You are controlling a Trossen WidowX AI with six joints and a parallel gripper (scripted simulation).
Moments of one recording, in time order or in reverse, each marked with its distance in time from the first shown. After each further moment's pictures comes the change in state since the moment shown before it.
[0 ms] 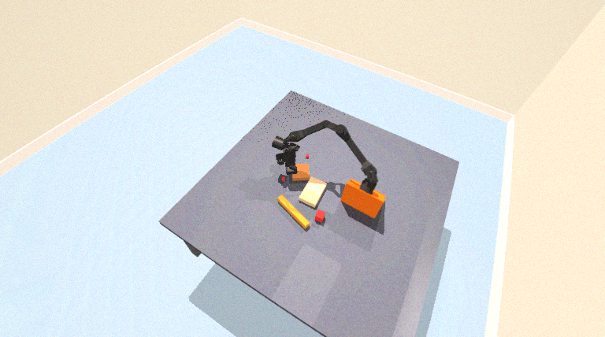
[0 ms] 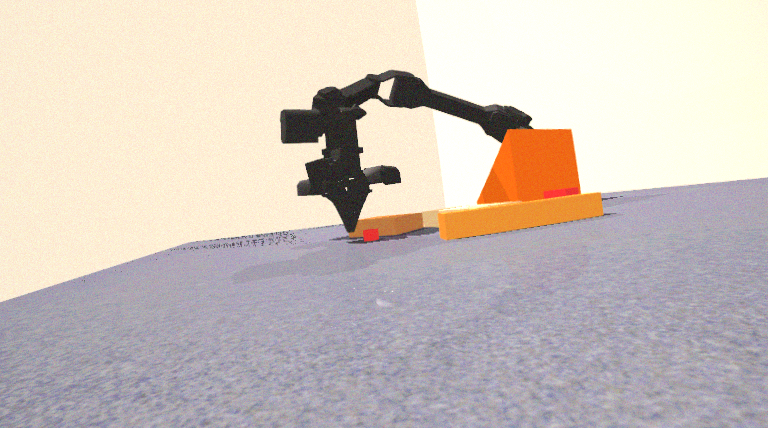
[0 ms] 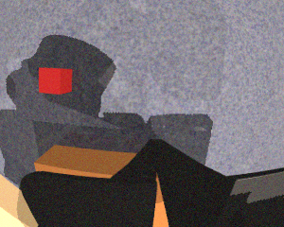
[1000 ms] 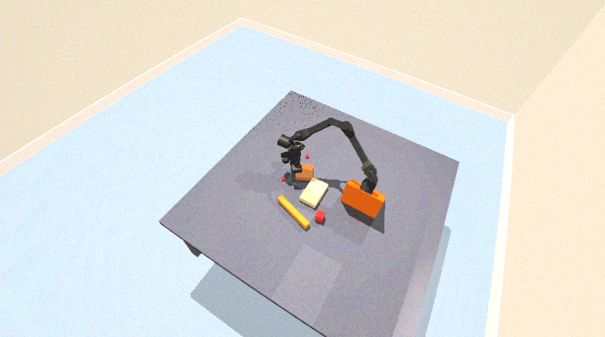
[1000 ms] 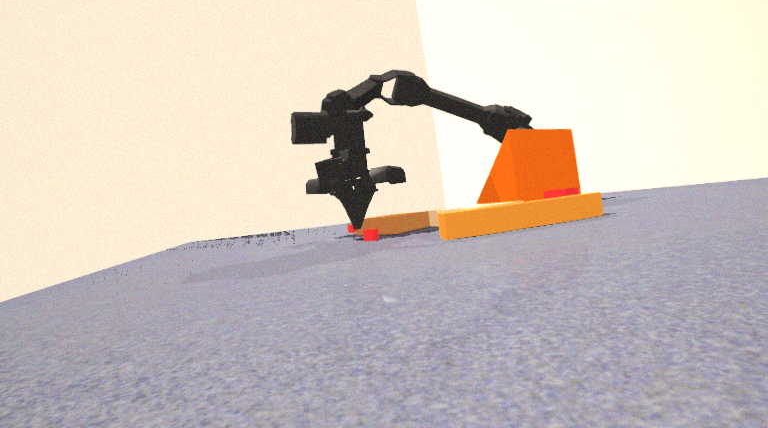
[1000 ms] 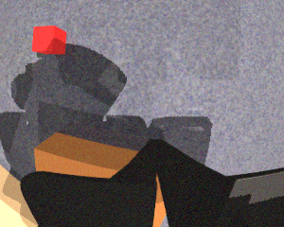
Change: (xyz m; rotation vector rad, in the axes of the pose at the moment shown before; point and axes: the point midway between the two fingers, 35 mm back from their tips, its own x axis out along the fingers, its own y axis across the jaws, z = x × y) arm -0.002 -0.004 -0.028 0.003 -0.005 -0.005
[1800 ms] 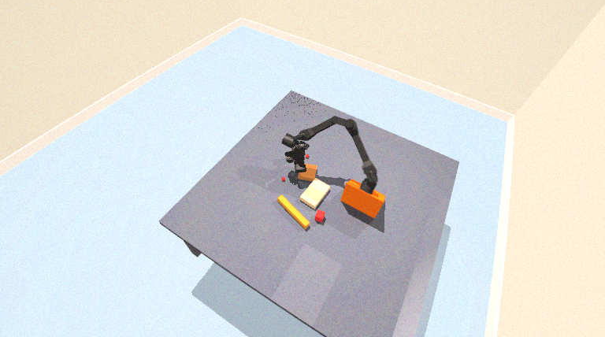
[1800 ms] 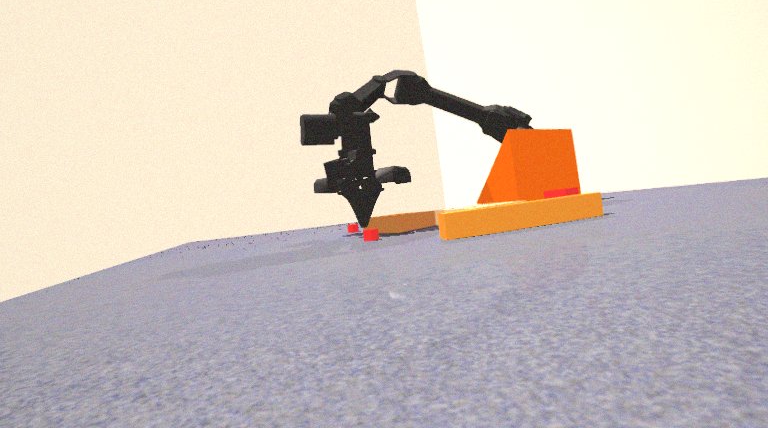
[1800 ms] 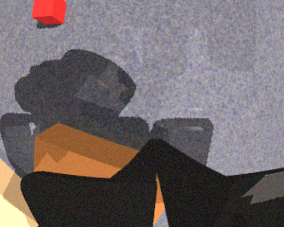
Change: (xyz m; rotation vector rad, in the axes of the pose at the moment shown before) arm -0.001 -0.001 -0.024 0.000 -0.001 -0.002
